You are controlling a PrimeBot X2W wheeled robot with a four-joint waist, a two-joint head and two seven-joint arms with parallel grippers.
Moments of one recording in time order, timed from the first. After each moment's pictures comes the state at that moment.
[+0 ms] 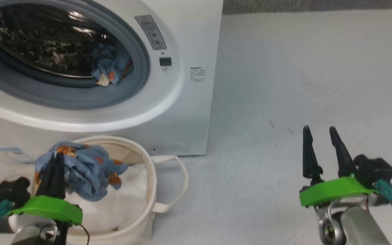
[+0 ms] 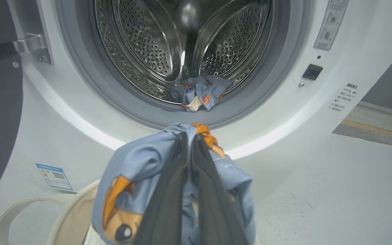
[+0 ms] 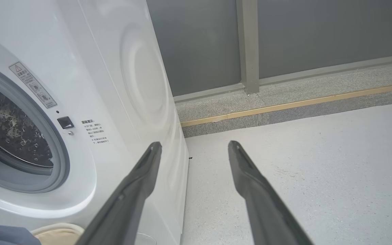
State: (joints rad) left arm -0.29 0.22 -0.01 0.51 -0.42 -0.12 -0.26; right arm -0.19 -0.09 0.12 0.20 0.32 0.13 -0.25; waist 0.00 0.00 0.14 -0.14
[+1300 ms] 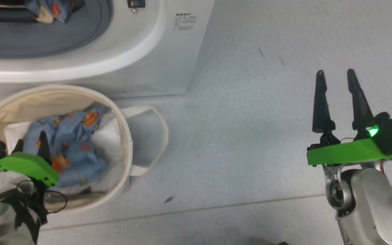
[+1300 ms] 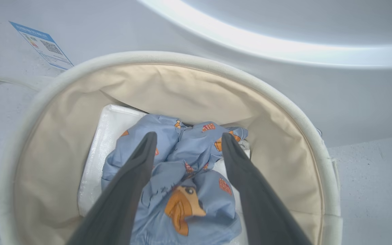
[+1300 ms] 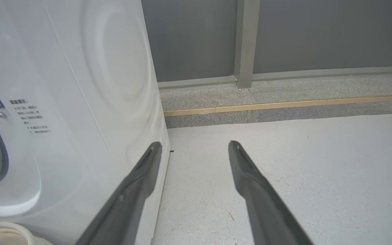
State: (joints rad) left arm -0.80 0.27 -0.15 1.29 -0.59 -0.11 -0.25; right arm -0.35 -0.11 0.10 0.07 0.27 0.13 -0.25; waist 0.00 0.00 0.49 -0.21
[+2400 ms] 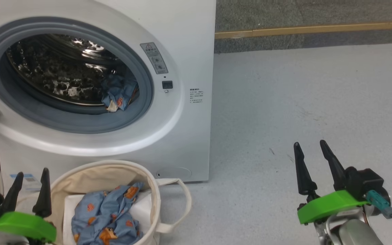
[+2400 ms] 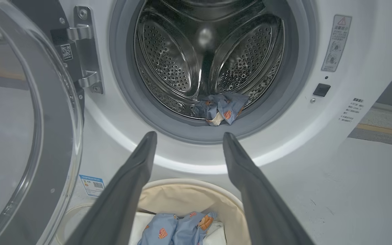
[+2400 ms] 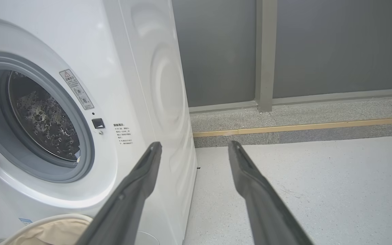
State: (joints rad) left arm -0.26 0.33 -0.02 0.57 -0.49 -0.13 -0.24; right arm -0.15 -0.17 0.21 0.20 0.32 0.13 -0.25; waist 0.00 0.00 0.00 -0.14
